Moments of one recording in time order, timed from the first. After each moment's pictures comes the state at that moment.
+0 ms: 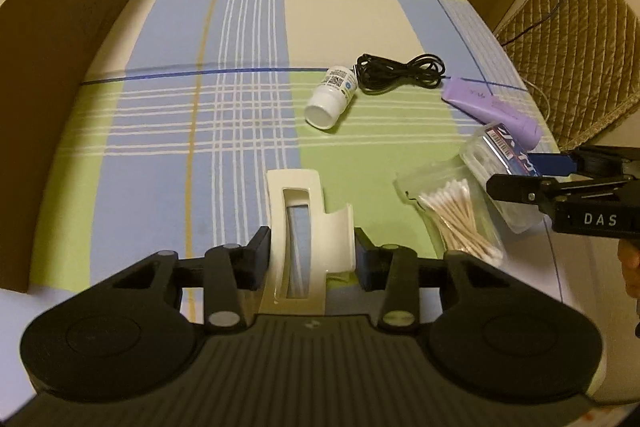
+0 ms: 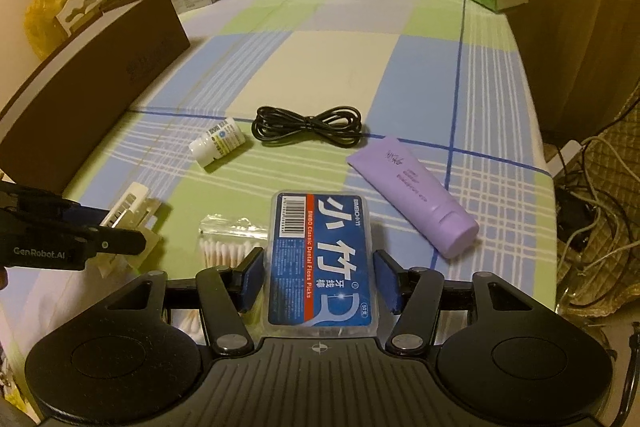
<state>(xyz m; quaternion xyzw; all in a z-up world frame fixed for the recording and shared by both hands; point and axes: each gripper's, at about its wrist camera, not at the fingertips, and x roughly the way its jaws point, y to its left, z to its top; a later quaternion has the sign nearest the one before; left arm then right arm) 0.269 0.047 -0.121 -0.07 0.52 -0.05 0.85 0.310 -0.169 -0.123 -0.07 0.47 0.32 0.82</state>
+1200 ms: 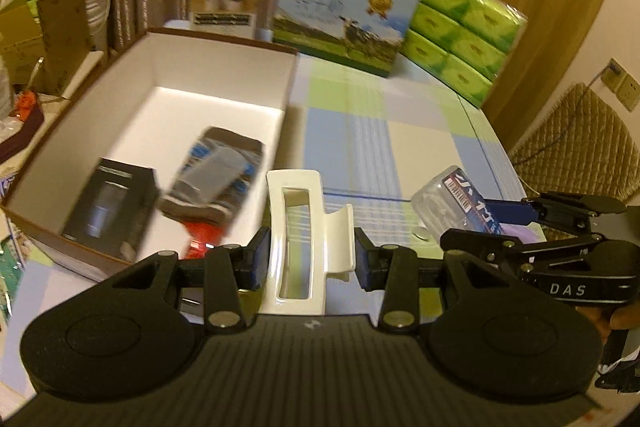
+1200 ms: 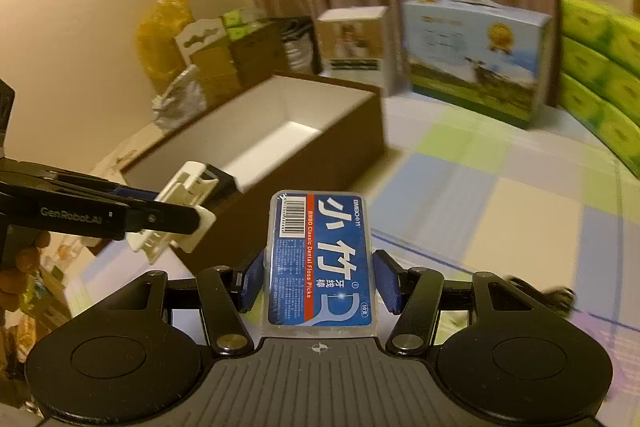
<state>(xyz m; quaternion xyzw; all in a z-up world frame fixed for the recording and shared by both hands) 0.192 0.208 0.014 -0.11 0.40 0.02 0.91 0.227 0.028 -0.021 -0.07 0.36 0.47 0.80</state>
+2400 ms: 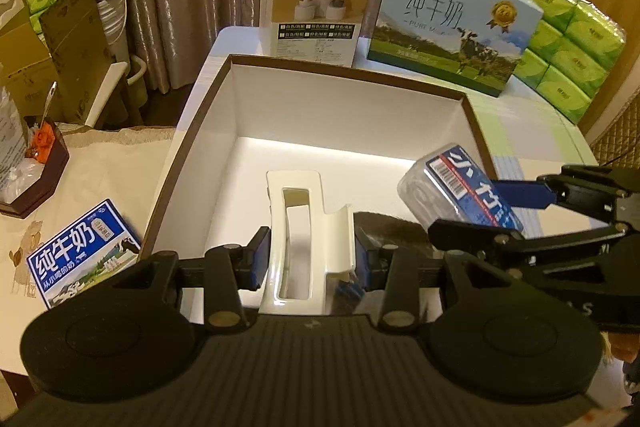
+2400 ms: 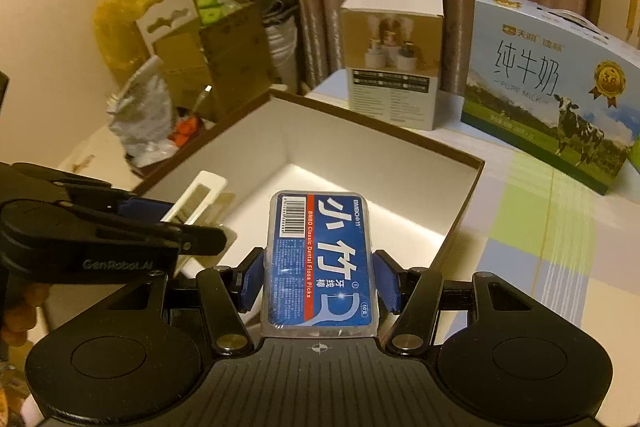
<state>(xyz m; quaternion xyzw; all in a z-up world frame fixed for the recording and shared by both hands) 0.338 0.376 -0.028 -0.07 0.44 0.04 0.89 0.333 0.243 -0.063 -0.11 0.38 0.41 0.82</state>
